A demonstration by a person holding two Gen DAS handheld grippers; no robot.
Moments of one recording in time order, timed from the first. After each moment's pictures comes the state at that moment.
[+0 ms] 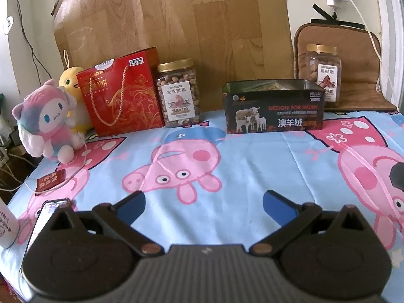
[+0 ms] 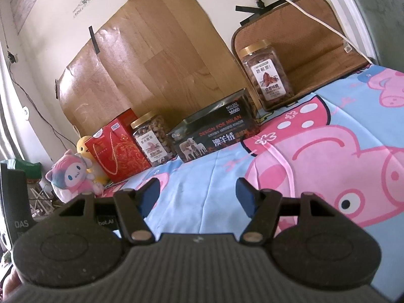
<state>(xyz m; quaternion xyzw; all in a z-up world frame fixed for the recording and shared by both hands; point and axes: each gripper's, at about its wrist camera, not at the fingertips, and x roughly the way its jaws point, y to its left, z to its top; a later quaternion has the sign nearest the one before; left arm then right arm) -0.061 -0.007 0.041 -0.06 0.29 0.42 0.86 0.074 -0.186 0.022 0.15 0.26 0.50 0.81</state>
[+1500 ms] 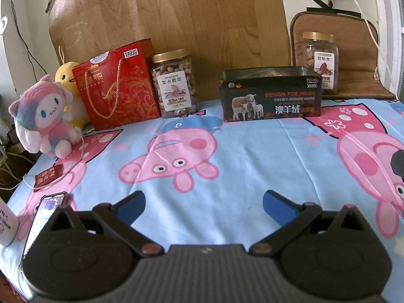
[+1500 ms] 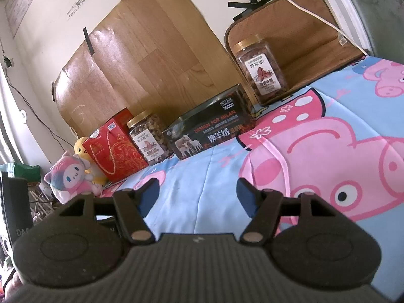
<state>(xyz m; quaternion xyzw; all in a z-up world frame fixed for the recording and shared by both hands) -0.059 -0.012 0.032 -0.06 0.31 0.41 0.86 0.072 -0.188 0.016 0.16 0.27 0.49 0.81</state>
